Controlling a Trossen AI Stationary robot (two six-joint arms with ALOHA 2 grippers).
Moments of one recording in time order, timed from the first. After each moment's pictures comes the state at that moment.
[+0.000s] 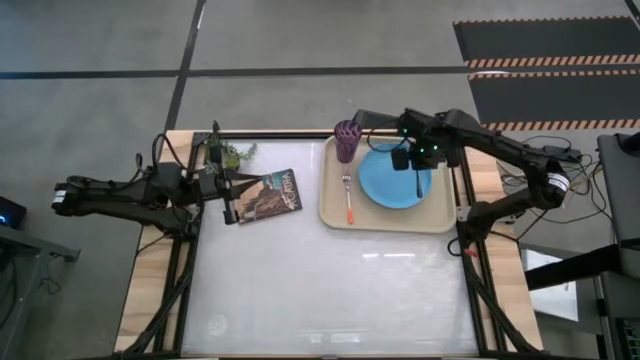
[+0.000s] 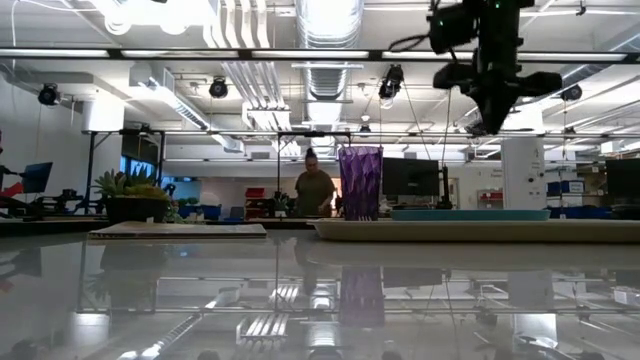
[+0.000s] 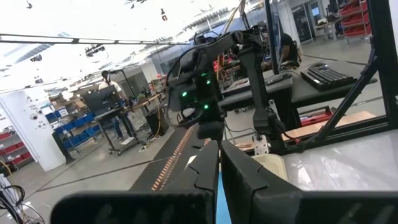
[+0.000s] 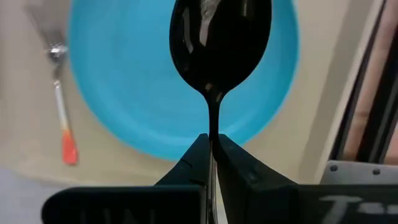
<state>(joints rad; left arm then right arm) -0.03 0.62 0.63 0.15 -0.21 0.40 -0.60 1.38 1.28 -1.33 0.01 0.87</state>
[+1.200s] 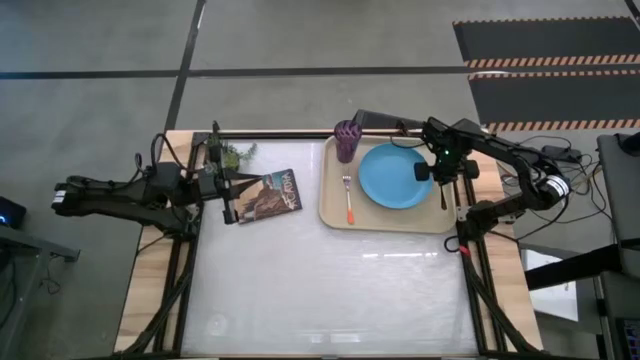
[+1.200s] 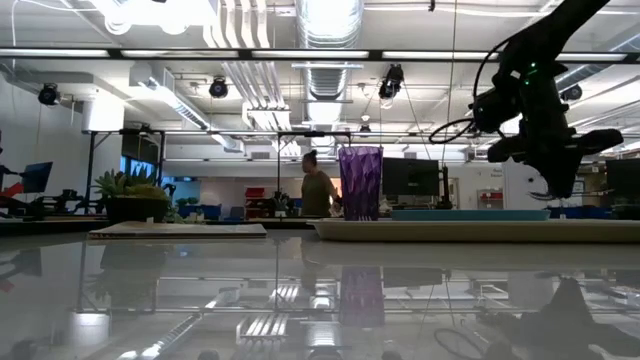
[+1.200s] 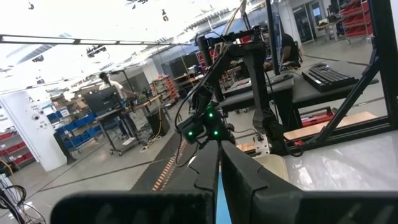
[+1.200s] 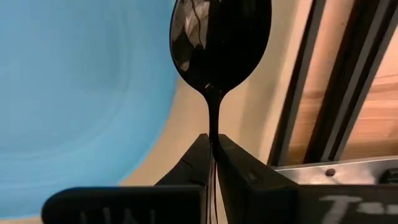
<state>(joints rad) -0.03 0.62 0.63 0.15 -0.22 0.40 -0.99 1.38 0.87 -1.19 -0.04 0.58</state>
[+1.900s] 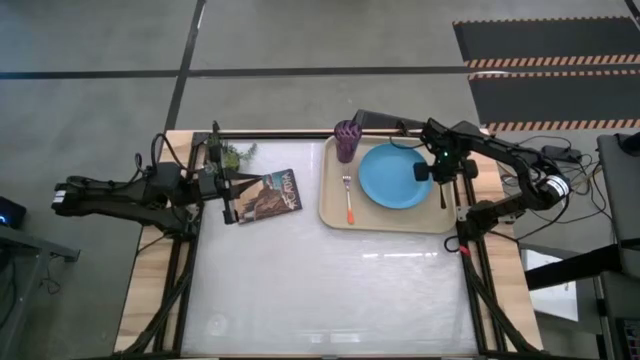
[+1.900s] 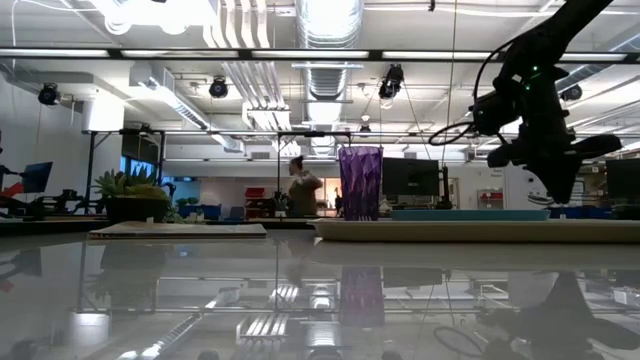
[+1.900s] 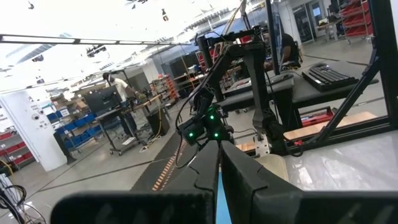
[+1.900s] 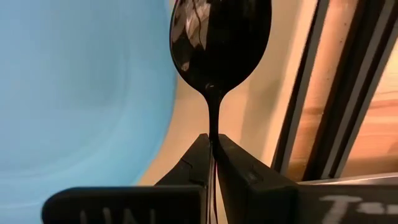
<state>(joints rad) -0.03 0.62 0.63 0.15 -0.22 0.40 -0.99 1.38 0.84 -1.13 0.00 0.57</state>
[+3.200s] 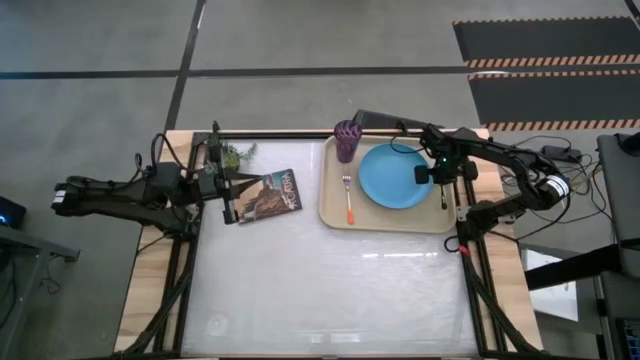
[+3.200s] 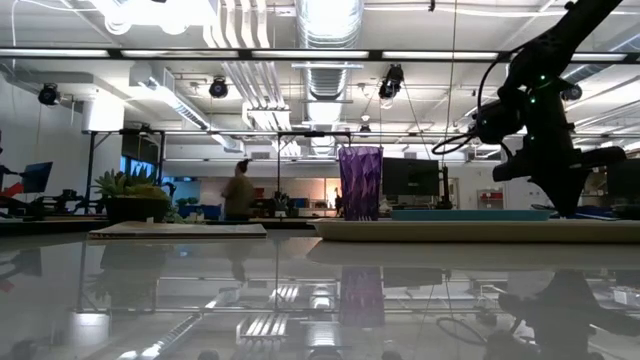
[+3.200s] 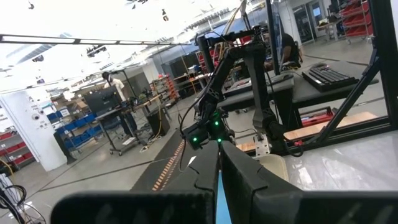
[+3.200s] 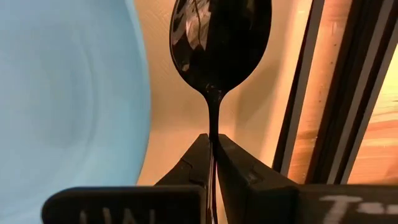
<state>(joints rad) -0.03 0.62 0.63 0.15 -0.22 0.40 -1.00 1.38 0.75 -1.01 0.08 0.56</state>
